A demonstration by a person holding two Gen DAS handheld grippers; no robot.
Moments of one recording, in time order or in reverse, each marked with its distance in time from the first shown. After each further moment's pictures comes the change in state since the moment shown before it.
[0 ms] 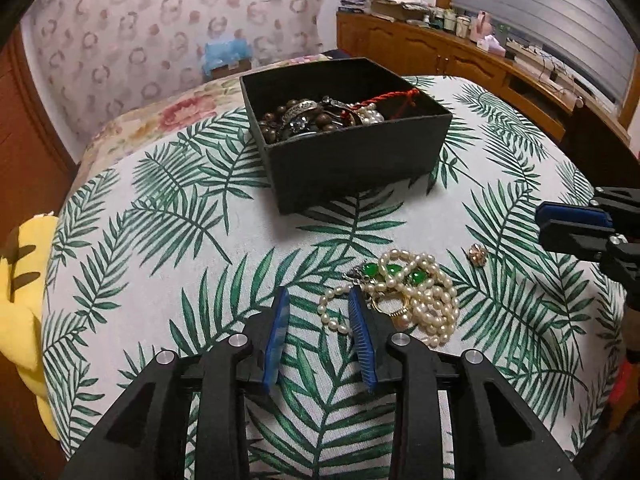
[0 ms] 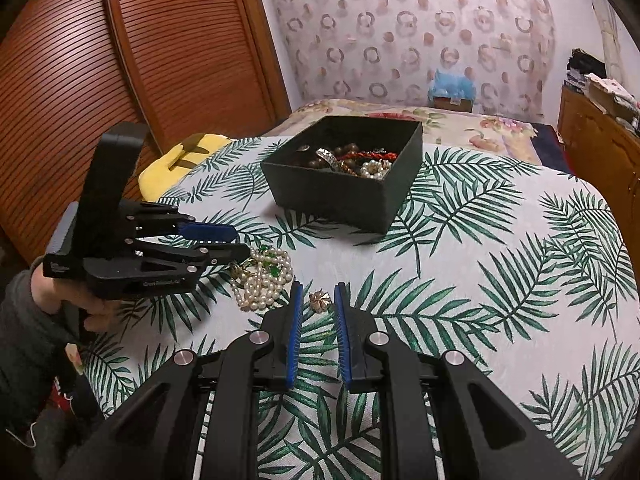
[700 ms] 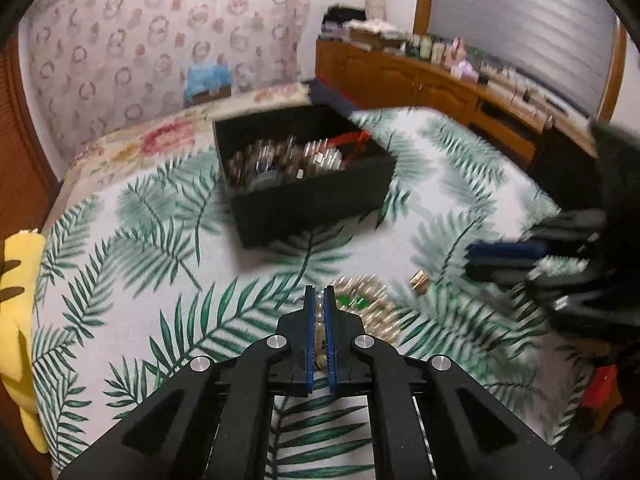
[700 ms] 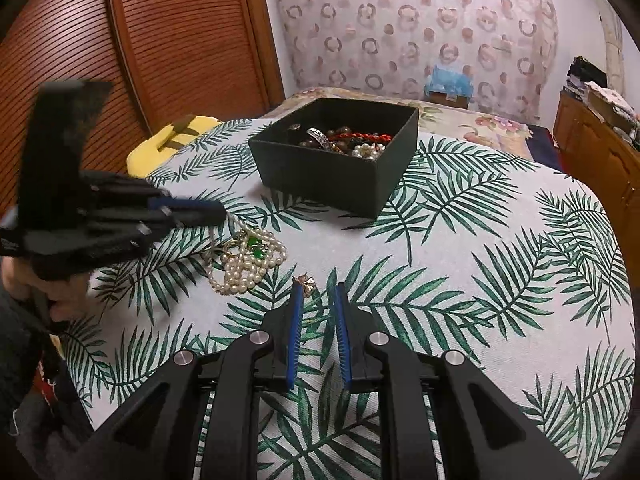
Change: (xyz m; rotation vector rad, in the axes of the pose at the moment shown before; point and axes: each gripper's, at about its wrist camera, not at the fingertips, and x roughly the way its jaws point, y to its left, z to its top) left arm -0.034 -0.020 0.006 0.009 -0.139 -0.091; right arm 0.010 -0.001 -0.005 -0.038 0.044 -0.048
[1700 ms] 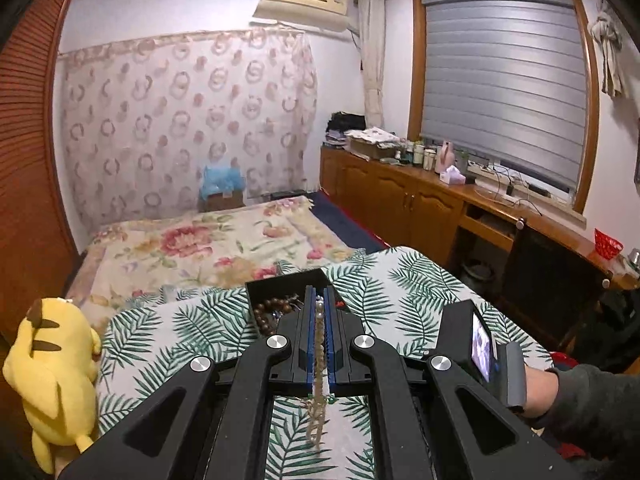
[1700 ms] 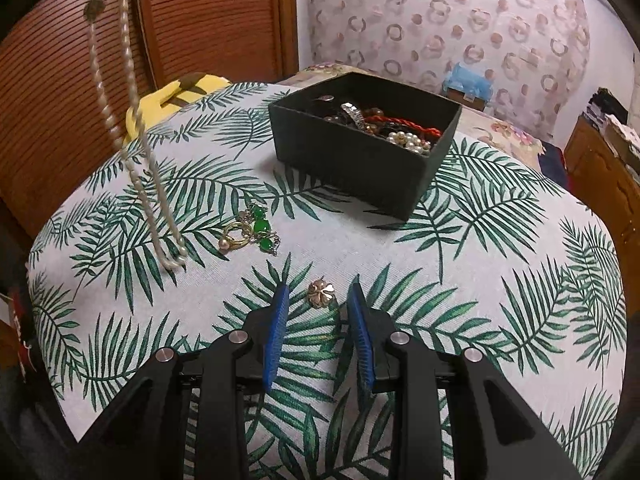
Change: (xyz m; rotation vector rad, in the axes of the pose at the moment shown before) left arm -0.142 -0.010 0.051 -0.016 -0.363 0.029; right arm 0.035 0.023 0.011 -0.151 0.103 -0.043
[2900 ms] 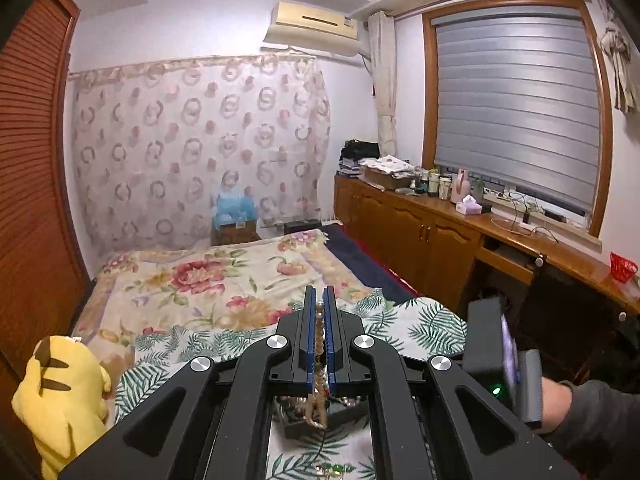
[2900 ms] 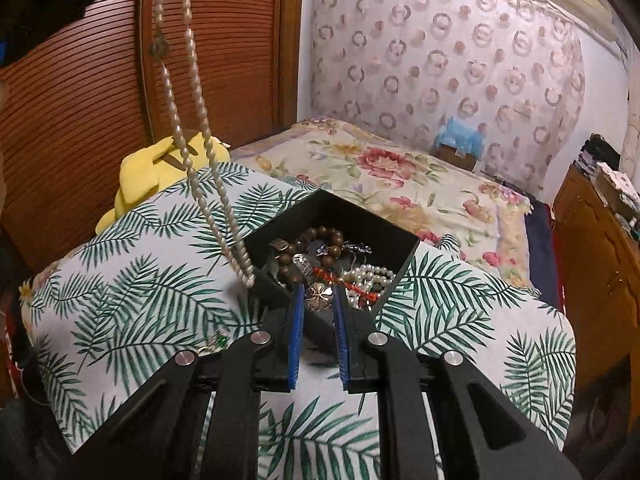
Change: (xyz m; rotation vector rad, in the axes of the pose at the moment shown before) left arm 0.028 0.008 0.070 0.002 -0.092 0.051; right arm -0.035 -0.037 0.086 -0.052 -0.165 -0.030
